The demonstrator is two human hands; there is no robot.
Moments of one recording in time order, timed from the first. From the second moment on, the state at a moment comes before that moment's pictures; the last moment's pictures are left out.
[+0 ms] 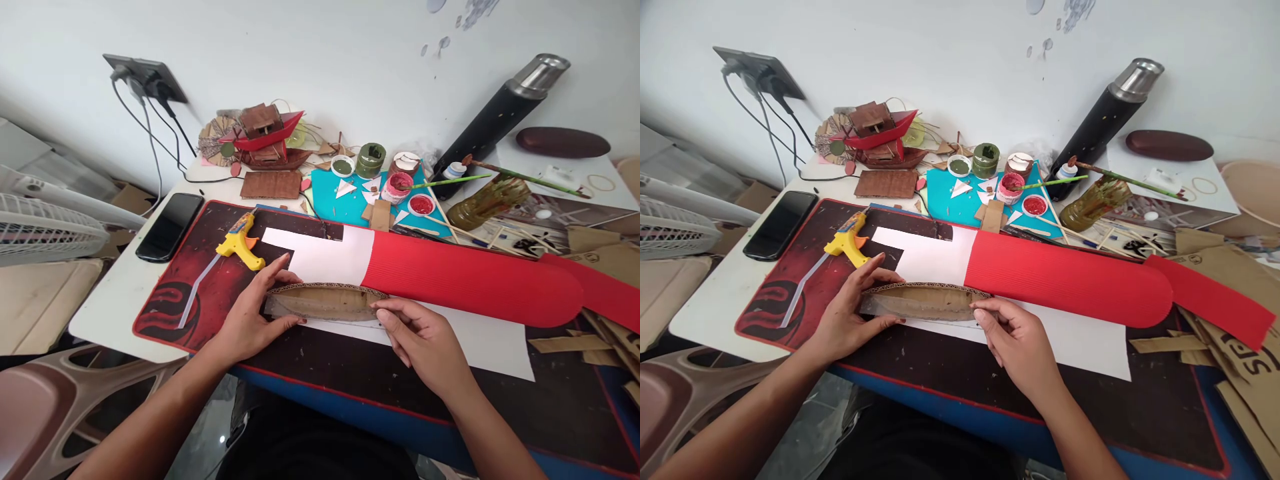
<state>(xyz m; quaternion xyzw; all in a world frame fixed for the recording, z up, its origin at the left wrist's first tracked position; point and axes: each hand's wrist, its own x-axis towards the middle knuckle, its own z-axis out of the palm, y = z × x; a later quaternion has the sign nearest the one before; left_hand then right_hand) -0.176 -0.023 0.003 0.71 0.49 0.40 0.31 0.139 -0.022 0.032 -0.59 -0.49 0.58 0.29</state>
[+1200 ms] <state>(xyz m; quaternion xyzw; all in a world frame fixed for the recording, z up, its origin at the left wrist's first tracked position) -0.178 -0.024 0.001 0.73 0.47 0.40 0.28 0.134 -0.015 0.044 -0.62 -0.50 0.56 0.24</state>
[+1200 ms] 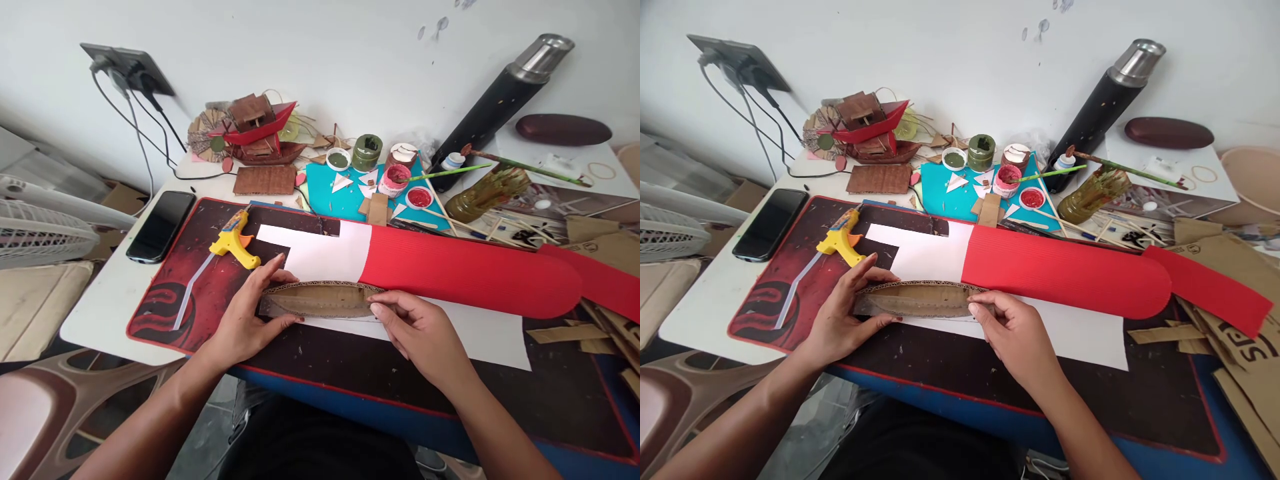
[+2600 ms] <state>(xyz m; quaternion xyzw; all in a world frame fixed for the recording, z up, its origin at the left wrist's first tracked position) -0.180 -0.023 0.000 0.75 0.47 0.36 0.28 0.135 0.000 0.069 -0.62 -0.62 0.45 0.14</state>
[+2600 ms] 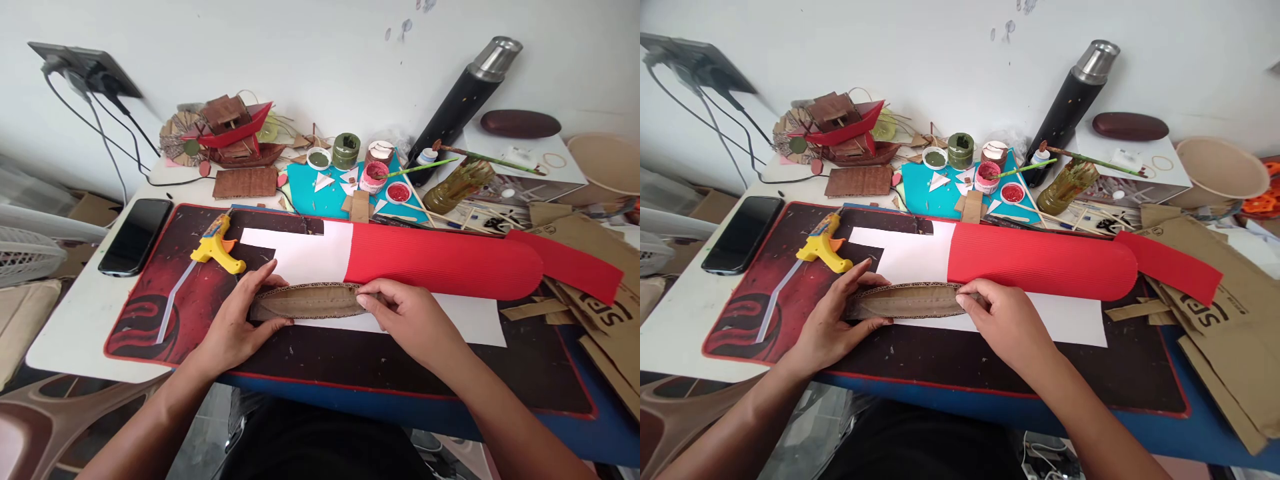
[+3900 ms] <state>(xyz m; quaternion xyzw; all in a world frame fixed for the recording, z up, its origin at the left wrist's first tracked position) -0.177 -0.018 0.012 0.80 0.41 0.36 0.23 0.134 0.001 0.067 -0.63 -0.70 0.33 0.08</state>
